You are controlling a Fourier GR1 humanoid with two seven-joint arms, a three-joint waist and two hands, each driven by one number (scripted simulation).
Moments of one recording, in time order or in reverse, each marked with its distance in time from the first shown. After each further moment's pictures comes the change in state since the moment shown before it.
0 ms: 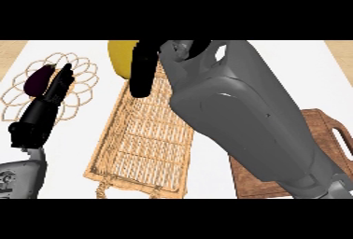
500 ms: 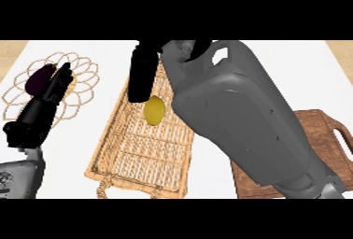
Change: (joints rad) left arm -0.001 0.003 0.006 -0.019 0.011 -0.019 0.018; right arm 0.018 0.033 -0.045 -0.009 -0.091 -0.009 0.015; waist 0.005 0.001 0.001
